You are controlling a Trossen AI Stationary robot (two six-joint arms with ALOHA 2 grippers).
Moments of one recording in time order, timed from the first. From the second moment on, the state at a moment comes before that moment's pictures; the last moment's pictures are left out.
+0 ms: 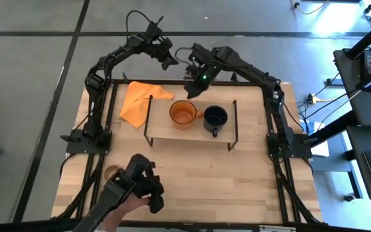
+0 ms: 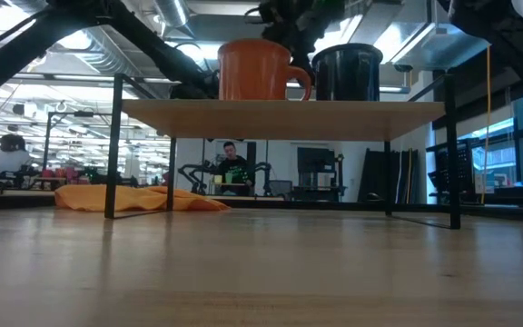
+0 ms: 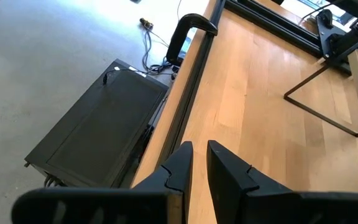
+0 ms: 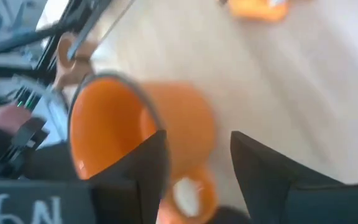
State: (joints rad) left arm 1.01 2.11 1.88 -0.69 0.71 0.32; right arm -0.49 2.13 2.36 -1.39 -0.52 0.30
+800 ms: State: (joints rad) left arm 1.00 1.94 1.88 -0.97 0.59 0.41; right arm -0.64 2.10 2.35 -1.39 -0.46 0.20
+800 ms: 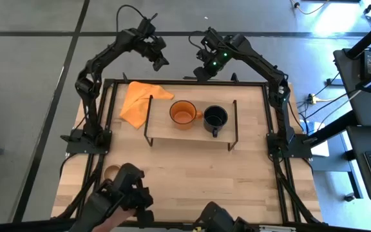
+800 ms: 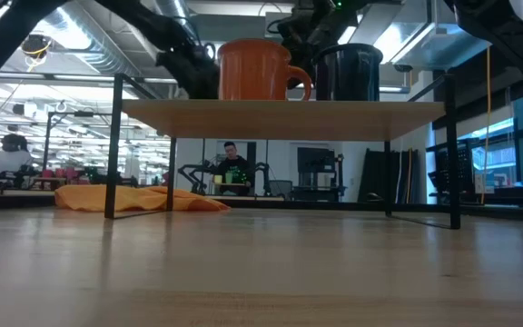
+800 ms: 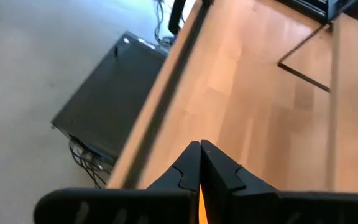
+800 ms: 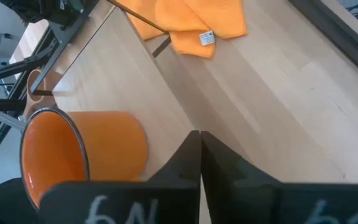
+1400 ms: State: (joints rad) left arm 0.77 1.64 1.88 -1.27 0.42 0.53; right arm -0.68 2.10 2.35 -1.43 -0.44 0.09
